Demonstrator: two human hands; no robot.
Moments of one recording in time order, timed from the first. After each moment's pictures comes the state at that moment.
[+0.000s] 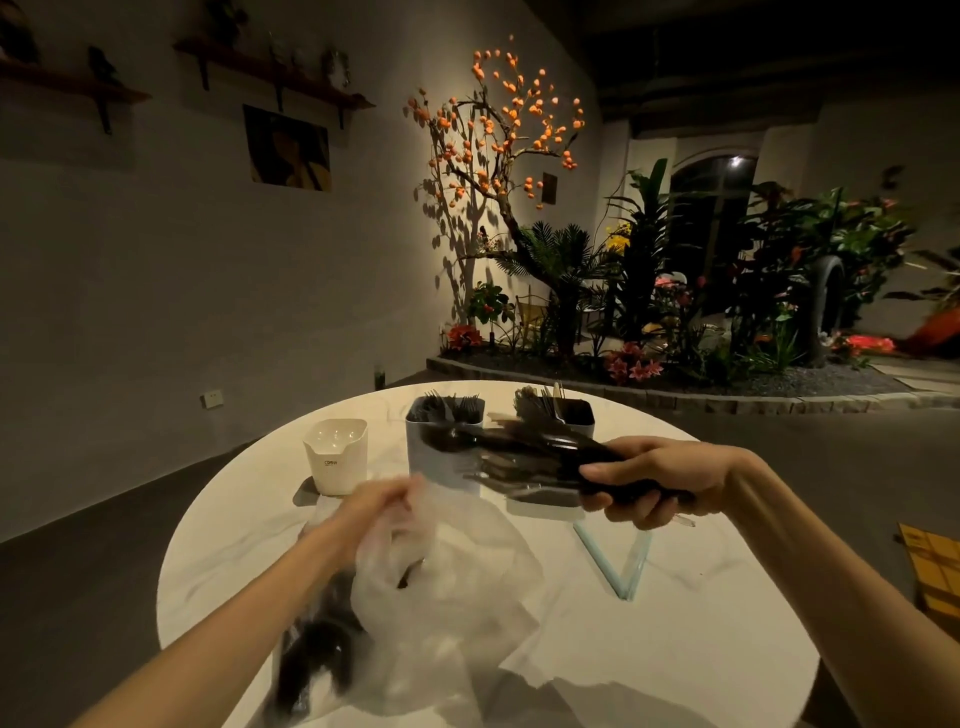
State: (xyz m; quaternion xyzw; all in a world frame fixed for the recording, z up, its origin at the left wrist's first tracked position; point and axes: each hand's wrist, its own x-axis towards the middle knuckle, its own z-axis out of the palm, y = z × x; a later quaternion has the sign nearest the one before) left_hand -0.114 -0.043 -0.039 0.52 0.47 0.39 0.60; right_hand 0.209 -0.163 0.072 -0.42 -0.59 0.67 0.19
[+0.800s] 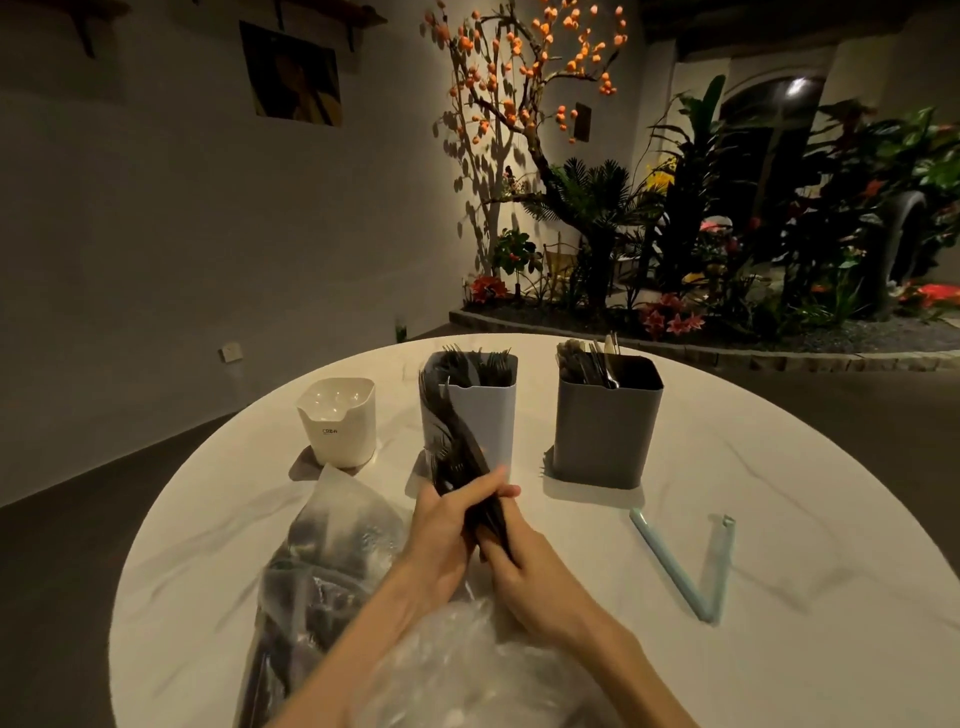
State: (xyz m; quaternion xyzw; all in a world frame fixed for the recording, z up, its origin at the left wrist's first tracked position) left_hand -0.041 -0.034 -0.091 0.37 0.32 0.53 0.69; right_hand 0.069 -0.087 -0.104 -0.52 -0.67 0.36 0.38
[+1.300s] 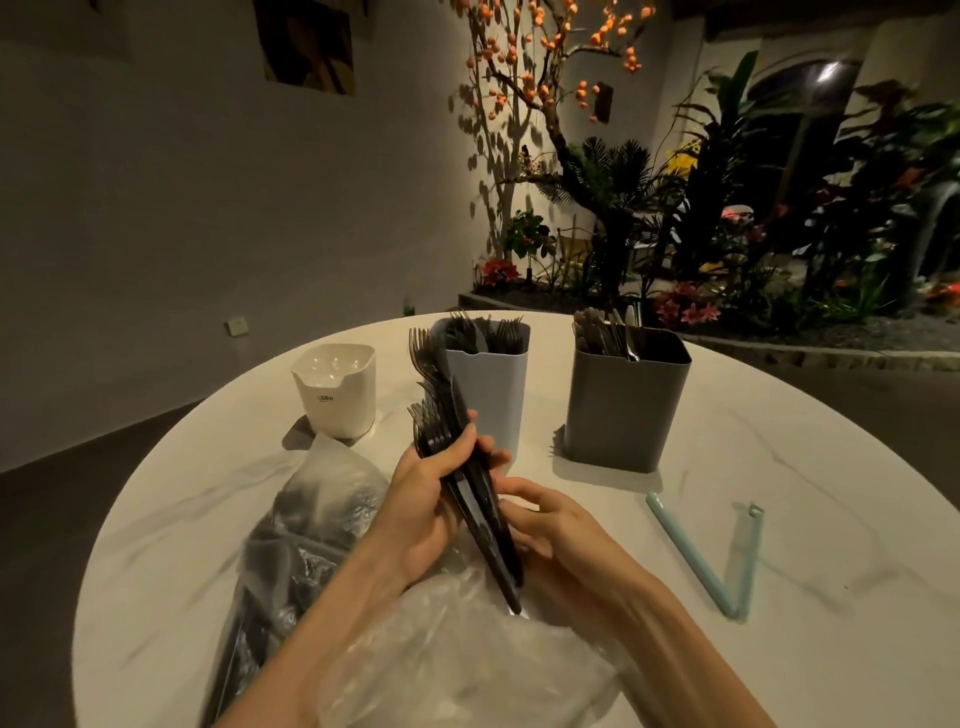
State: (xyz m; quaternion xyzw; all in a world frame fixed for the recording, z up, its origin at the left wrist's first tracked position) left_hand -0.054 -0.016 -0.101 0.33 0.24 0.55 0.73; right_hand 0.087 -0.073 -0.106 -0.40 -0.38 0.68 0.48
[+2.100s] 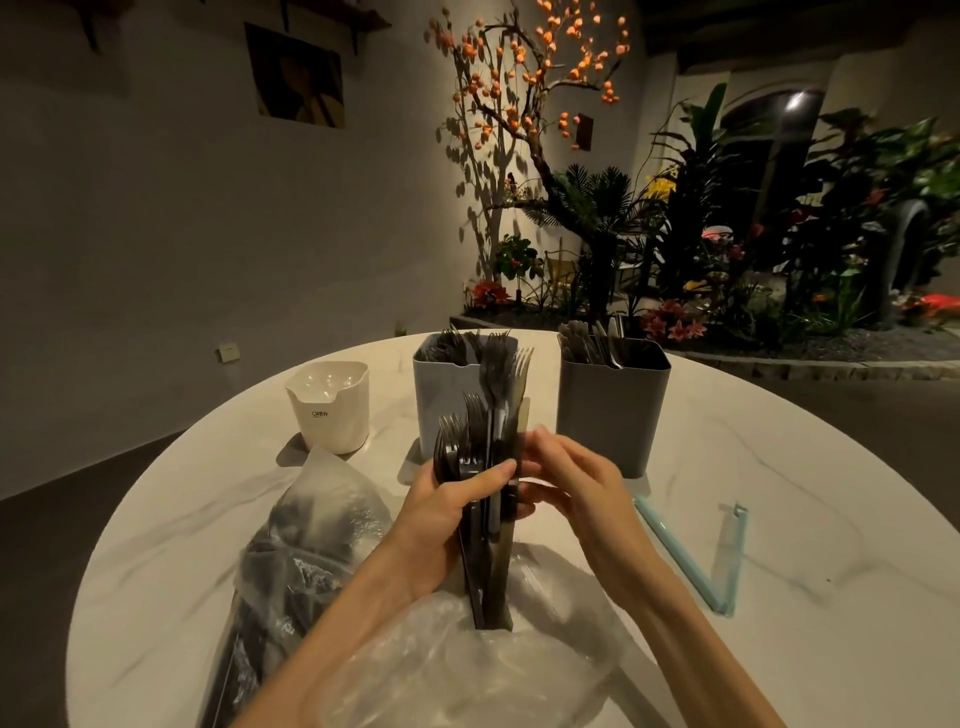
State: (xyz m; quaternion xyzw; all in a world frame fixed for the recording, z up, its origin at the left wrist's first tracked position) left_hand -0.047 -0.046 -0.089 0.48 0.31 0.48 0.67; right_hand 0.101 -0.077 -0.087 -0.45 -0.52 0.41 0.60
